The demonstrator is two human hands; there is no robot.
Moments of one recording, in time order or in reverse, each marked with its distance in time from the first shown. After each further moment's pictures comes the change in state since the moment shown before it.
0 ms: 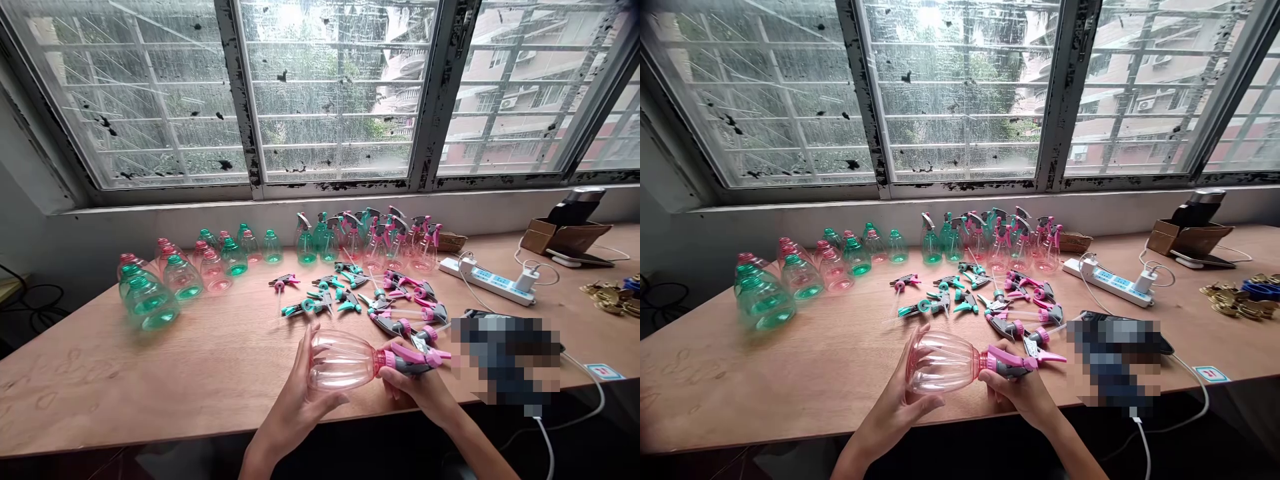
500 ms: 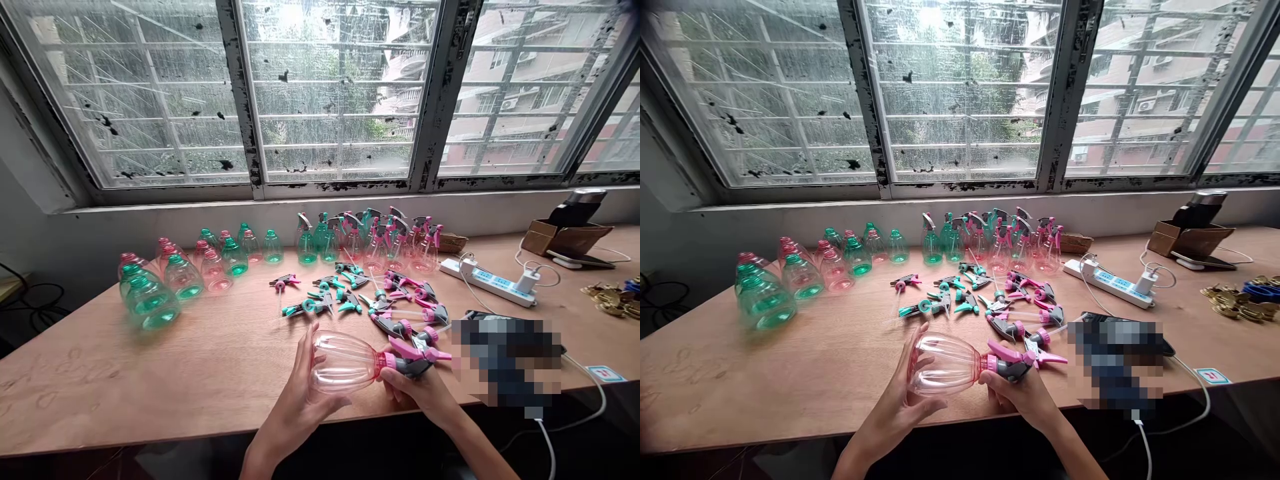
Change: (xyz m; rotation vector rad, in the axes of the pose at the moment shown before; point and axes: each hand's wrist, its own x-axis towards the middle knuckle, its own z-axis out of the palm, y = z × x) left_hand 0.002 0.001 0.001 0.053 0.007 0.074; right_hand -0.004 -0.005 0.004 -0.014 0.041 0.034
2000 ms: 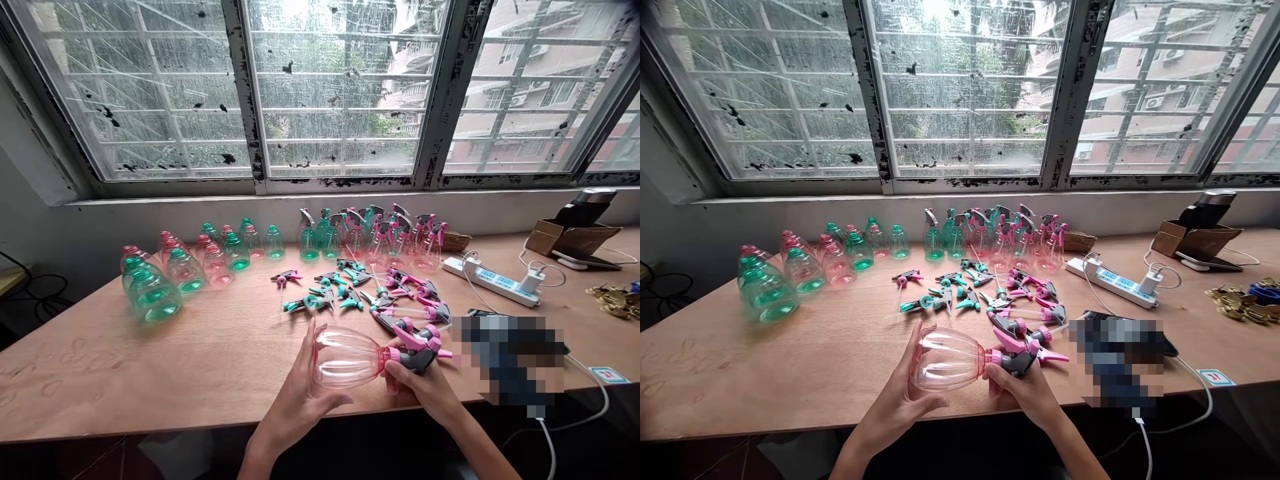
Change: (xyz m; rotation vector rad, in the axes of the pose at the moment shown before) left_hand -0.001 -0.005 -0.001 -0.042 0.004 -0.040; right_hand 0.001 -0.004 0.000 0.091 -0.010 -0.046
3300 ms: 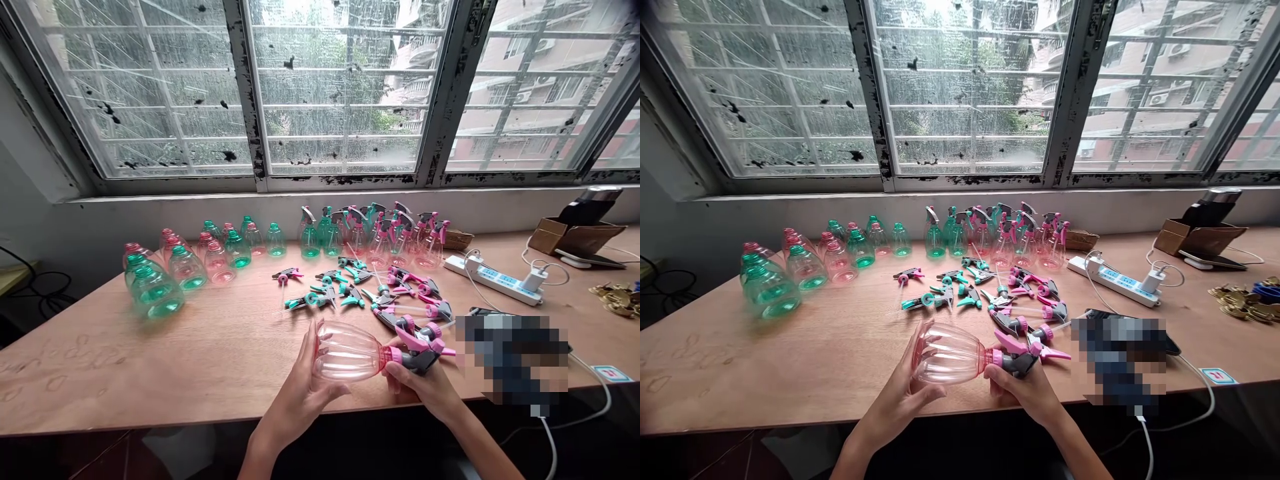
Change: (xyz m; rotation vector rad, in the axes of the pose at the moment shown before) left_hand 0.001 -0.001 0.000 -0.027 -0.028 -0.039; right_hand 0.000 0.008 -0.007 0.002 -0.045 -0.021
